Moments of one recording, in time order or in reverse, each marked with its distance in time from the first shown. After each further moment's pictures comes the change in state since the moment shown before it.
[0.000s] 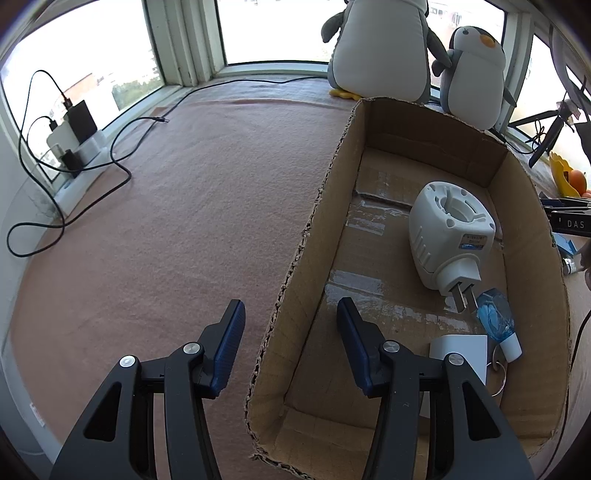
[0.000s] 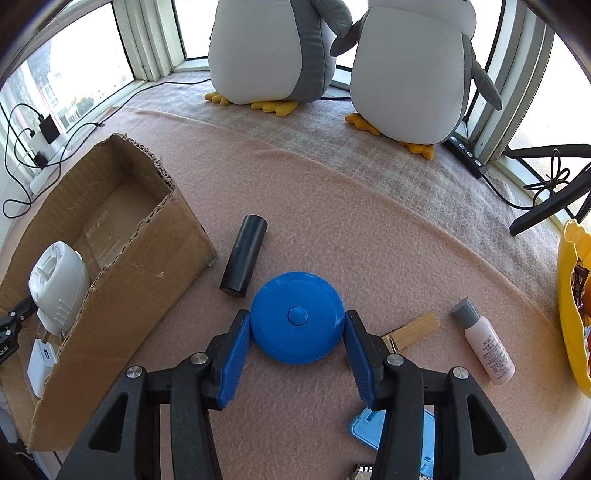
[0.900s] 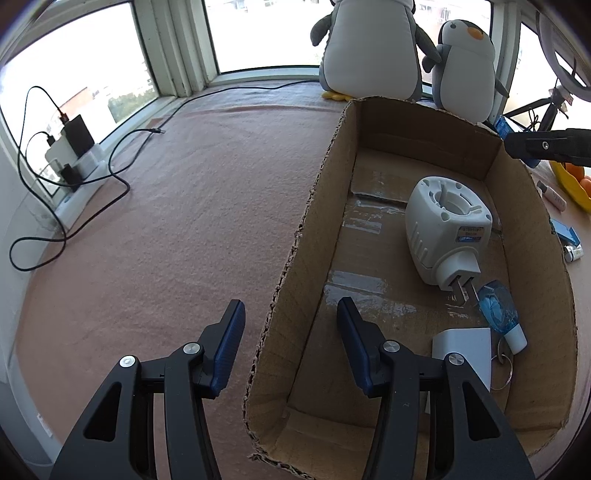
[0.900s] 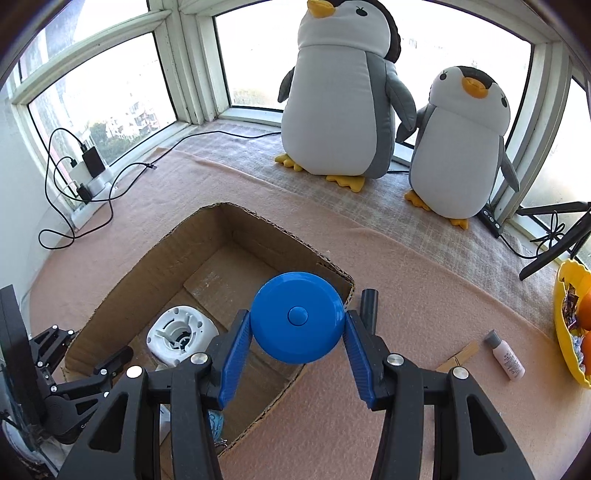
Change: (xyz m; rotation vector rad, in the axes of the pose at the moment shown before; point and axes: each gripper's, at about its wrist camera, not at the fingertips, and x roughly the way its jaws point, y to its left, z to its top) left arm -0.002 -0.004 -0.002 0.050 -0.023 0.014; right arm -0.056 0.098 0.025 -0.017 -0.136 0.039
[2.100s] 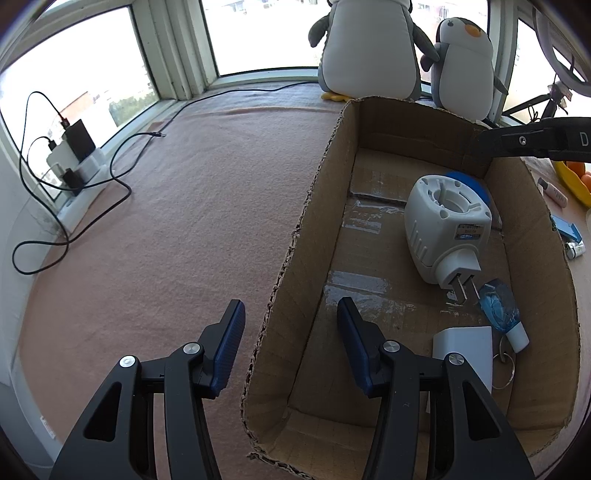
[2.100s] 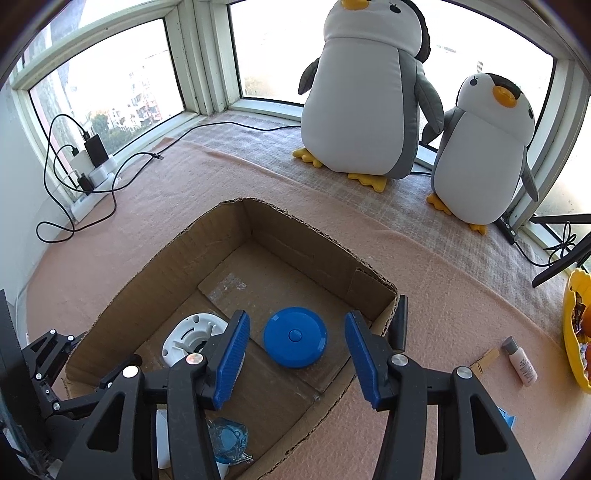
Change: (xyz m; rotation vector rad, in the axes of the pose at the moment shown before) left arm -0.002 0.000 0.000 0.012 -0.006 0.010; right arm 0.010 0.018 0.006 -0.004 0.016 -0.008
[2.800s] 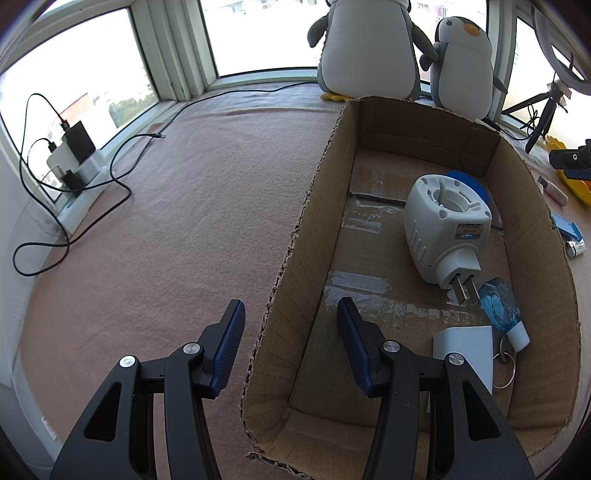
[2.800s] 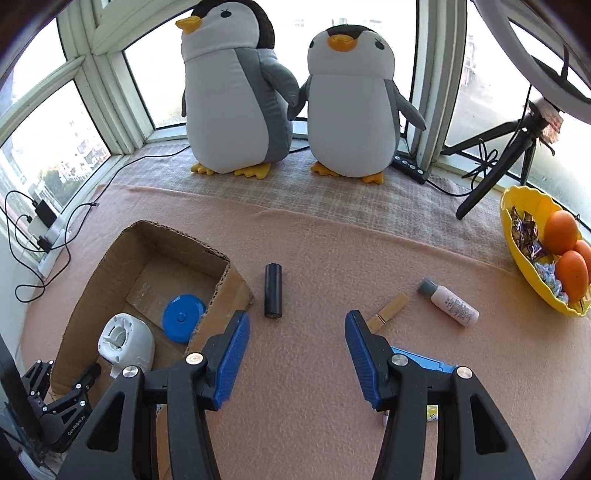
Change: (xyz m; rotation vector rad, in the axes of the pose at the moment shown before) left arm -0.001 0.000 0.000 0.003 -0.001 0.002; right arm -0.028 -0.118 -0.036 0.325 0.024 -0.098
